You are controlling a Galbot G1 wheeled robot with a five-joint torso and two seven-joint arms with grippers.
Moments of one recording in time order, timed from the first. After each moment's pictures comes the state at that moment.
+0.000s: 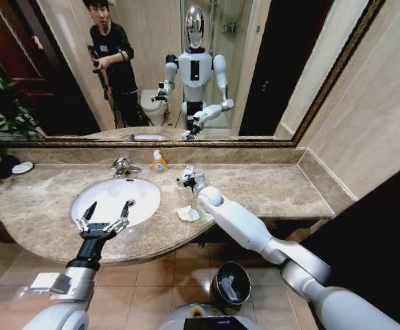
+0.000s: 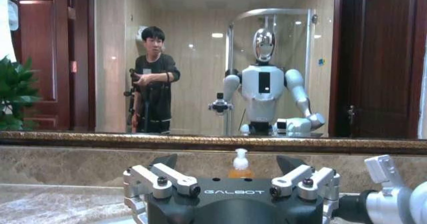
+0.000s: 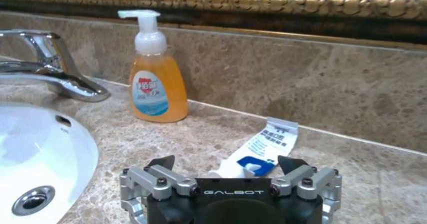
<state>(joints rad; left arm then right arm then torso) 1.84 -1.36 -0.82 -2.47 -0.37 0.04 0.05 -0.37 1.35 -0.38 1.30 0.72 -0.39 0.36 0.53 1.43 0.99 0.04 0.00</state>
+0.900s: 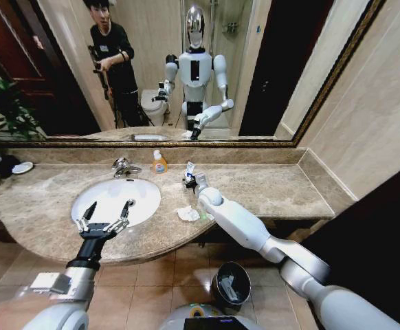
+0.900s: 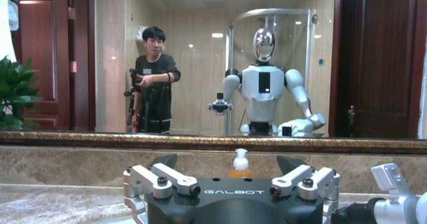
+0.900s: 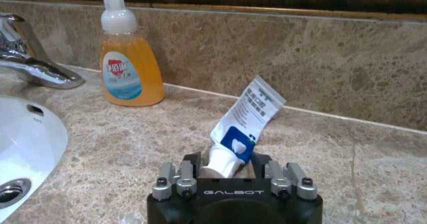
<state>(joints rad) 1.84 -1.36 -0.82 -2.47 -0.37 0.04 0.05 -0.38 1.33 -0.36 1.27 0.74 -0.38 0.35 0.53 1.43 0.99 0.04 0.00</state>
